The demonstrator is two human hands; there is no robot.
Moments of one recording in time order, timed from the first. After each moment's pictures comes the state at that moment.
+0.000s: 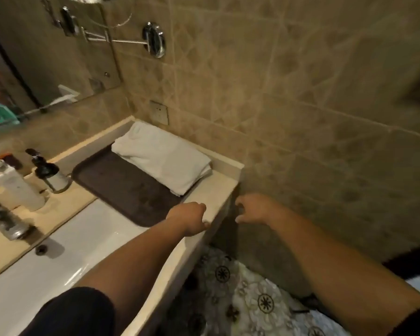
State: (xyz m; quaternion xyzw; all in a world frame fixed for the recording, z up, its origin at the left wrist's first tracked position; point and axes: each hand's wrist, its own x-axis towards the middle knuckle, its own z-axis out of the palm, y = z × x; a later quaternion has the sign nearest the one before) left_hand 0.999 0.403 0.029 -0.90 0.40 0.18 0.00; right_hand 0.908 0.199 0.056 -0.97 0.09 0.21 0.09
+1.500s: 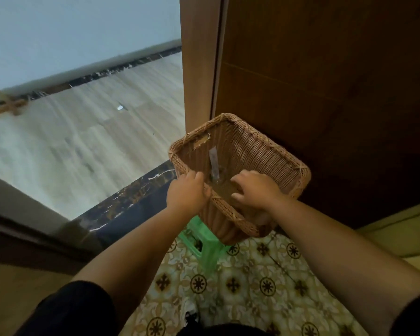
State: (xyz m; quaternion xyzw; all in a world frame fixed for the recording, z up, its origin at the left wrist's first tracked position) left_hand 0.133 -0.145 -0.012 -0.53 0.84 0.07 -0.12; right_hand -0.076 -0.113 0.021 -0.76 0.64 0.04 0.10
